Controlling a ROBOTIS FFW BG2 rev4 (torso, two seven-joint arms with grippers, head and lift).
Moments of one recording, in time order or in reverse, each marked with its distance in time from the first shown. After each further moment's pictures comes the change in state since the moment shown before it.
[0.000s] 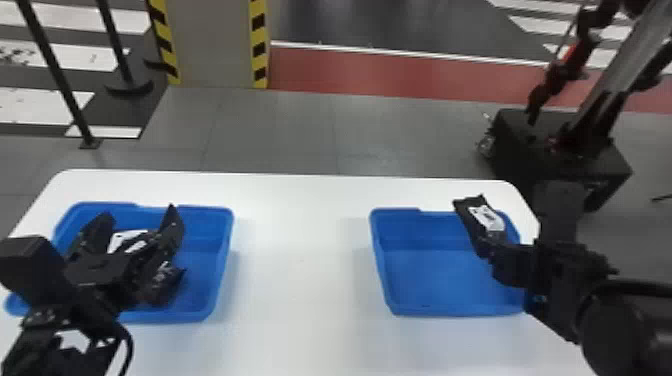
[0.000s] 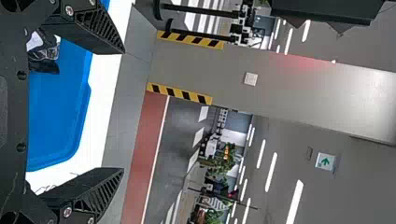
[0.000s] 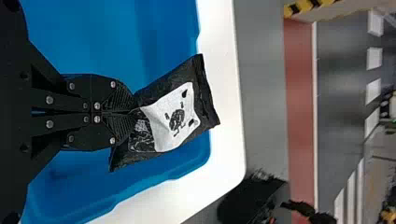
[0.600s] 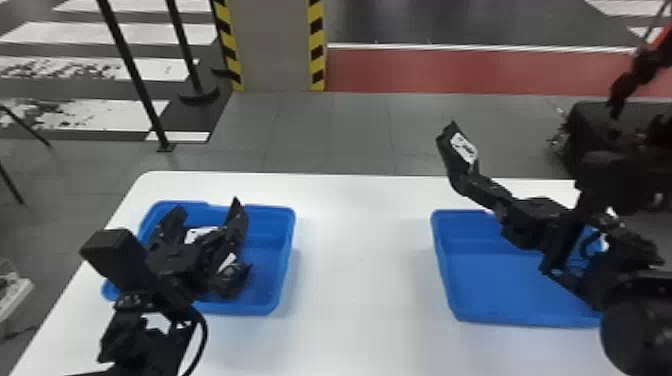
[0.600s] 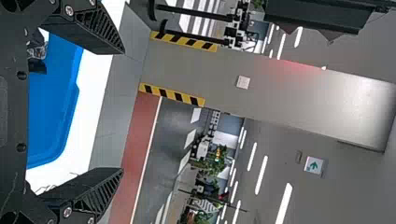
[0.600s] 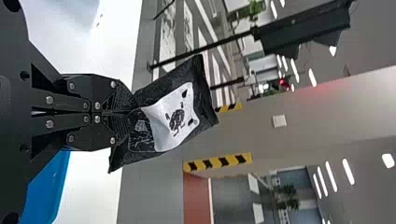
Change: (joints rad) left arm -0.007 -0.013 0.007 0.000 0.020 -0.022 0.000; right arm -0.131 -0.002 0.097 0.403 -0.023 -0.683 0.632
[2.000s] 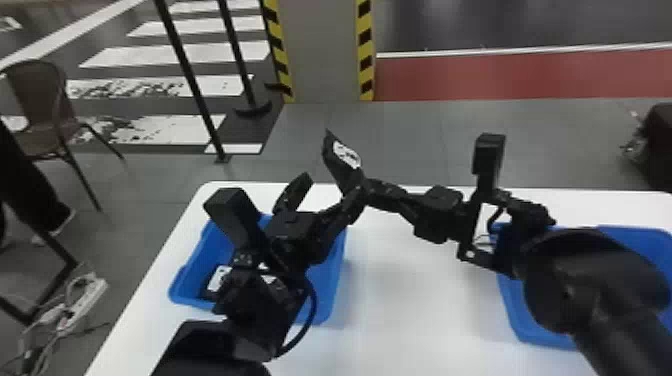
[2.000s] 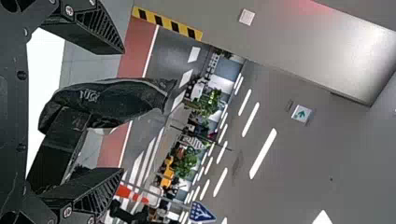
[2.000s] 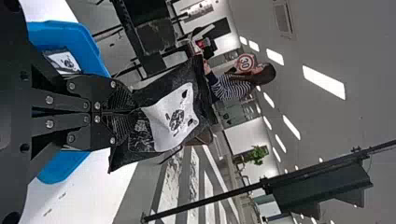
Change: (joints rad) left arm -0.099 0.014 -0.164 -0.086 0.102 0.125 -0.037; right arm -0.324 0.007 0.498 0.382 -0.242 -0.154 0.172
